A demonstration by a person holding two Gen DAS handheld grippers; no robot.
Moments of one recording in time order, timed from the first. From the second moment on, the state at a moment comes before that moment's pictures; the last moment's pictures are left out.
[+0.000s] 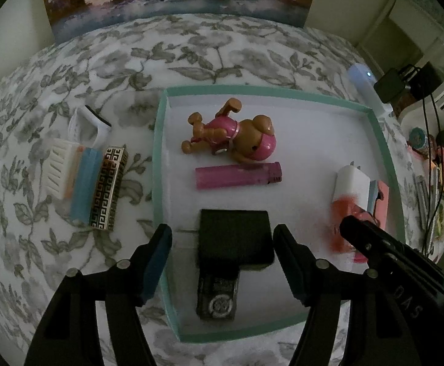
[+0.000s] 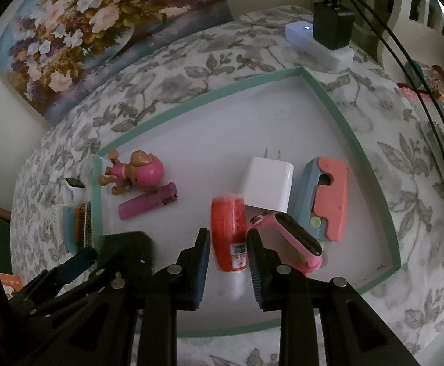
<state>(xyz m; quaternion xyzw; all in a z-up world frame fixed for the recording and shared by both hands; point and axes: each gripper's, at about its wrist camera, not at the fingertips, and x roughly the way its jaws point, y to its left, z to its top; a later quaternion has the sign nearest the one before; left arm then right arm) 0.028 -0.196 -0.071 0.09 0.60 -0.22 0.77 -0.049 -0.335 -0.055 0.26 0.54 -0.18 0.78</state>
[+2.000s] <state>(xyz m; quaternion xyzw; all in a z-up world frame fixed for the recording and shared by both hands) 0.073 -0.112 -0.056 0.03 0.57 -0.09 0.82 -0.039 -0.322 -0.046 0.20 0.52 -0.21 0.80</state>
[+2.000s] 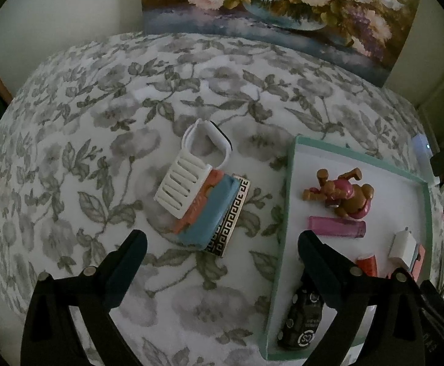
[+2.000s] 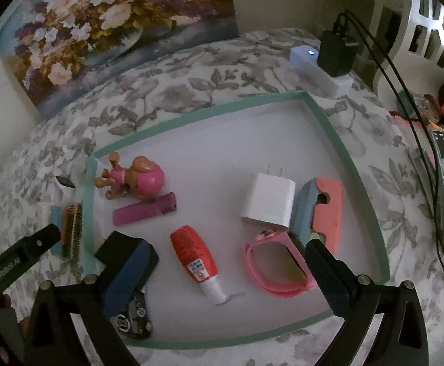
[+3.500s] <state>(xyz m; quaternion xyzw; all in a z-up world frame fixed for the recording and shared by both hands) 0.177 -0.009 -0.058 -0.07 0.60 -0.06 0.80 0.095 -0.217 -0.052 0.15 0.54 -0.10 0.82</state>
